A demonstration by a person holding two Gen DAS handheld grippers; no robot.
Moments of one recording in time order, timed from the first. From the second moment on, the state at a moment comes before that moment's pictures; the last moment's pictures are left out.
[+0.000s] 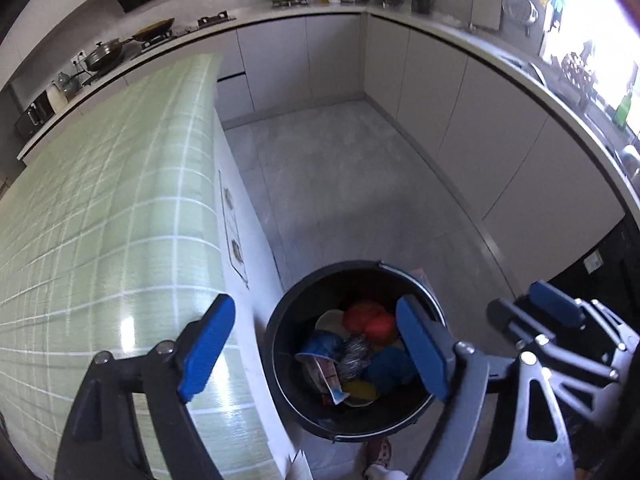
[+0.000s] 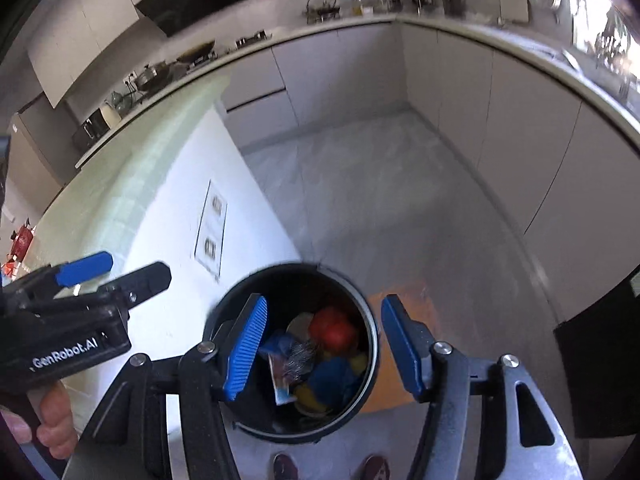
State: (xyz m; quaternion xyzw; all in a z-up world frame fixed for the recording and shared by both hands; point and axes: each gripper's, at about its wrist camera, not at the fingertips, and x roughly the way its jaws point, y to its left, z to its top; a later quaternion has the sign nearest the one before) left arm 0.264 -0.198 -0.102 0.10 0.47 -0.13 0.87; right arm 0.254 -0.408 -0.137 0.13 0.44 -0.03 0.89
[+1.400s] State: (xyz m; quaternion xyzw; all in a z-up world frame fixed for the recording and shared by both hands) left arm -0.002 0.008 0.031 -0.01 0.34 -0.04 0.94; right arm -0.037 -0.189 0.054 0.00 0.31 -0.03 0.95
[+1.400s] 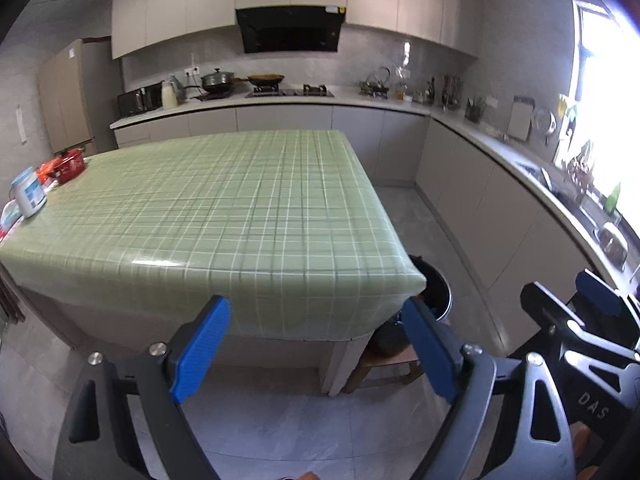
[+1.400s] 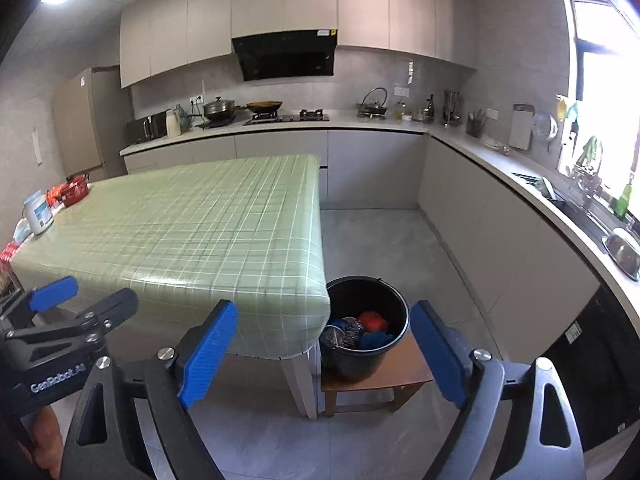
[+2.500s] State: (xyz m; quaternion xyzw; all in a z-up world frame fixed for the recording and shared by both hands) left arm -0.092 -0.074 0.032 -0.01 0.30 0.03 0.95; right arm -0.110 -0.285 0.061 0.03 0.31 0.00 0.95
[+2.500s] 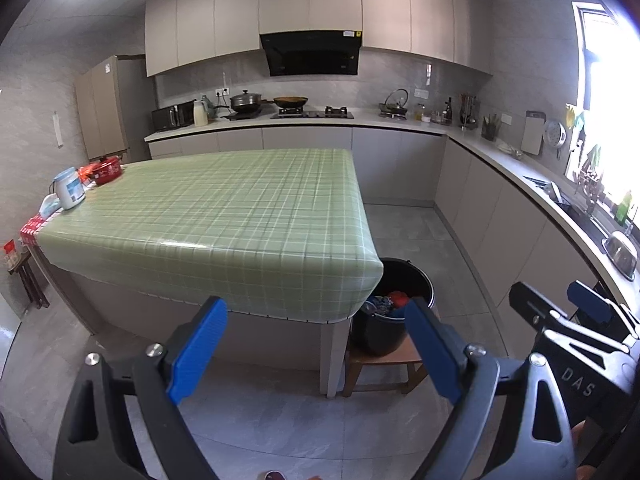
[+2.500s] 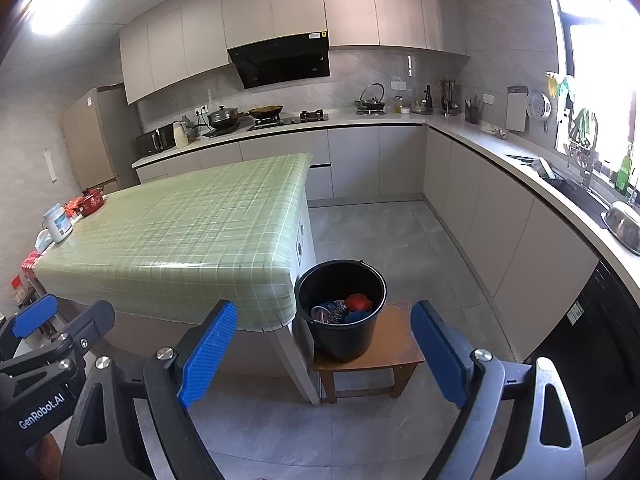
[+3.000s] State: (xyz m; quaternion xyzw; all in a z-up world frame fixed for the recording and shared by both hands) left arm -0.098 -0.075 0.035 -0.01 0.30 0.03 0.95; right arm -0.111 -0.282 0.062 0.03 0.31 0.01 0.95
